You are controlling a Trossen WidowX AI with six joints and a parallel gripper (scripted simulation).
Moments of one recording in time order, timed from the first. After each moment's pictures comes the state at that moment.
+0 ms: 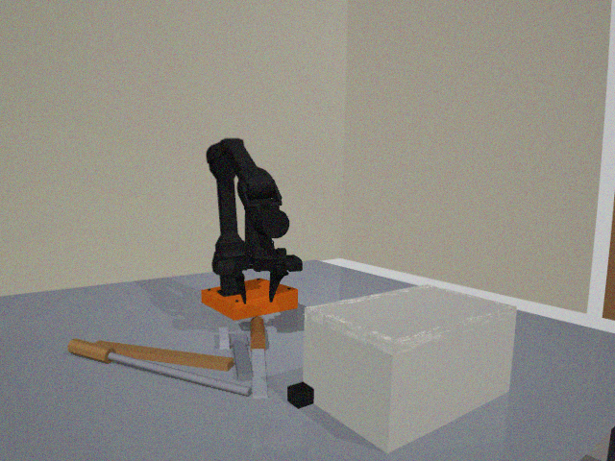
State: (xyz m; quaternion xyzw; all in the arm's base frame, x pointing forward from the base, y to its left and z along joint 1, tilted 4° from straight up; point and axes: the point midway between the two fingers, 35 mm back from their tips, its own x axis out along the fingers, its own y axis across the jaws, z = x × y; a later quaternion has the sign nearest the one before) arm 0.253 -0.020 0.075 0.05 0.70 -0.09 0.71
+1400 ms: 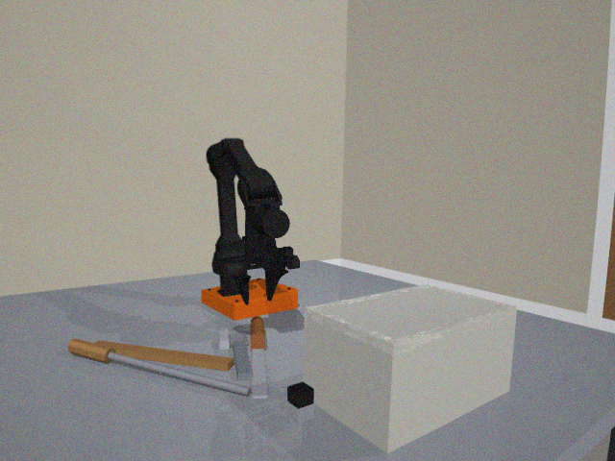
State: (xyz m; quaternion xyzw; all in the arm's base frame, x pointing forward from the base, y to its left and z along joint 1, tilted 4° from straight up) arm 0.254 -0.019 0.075 -0.07 0.71 0.03 0.70
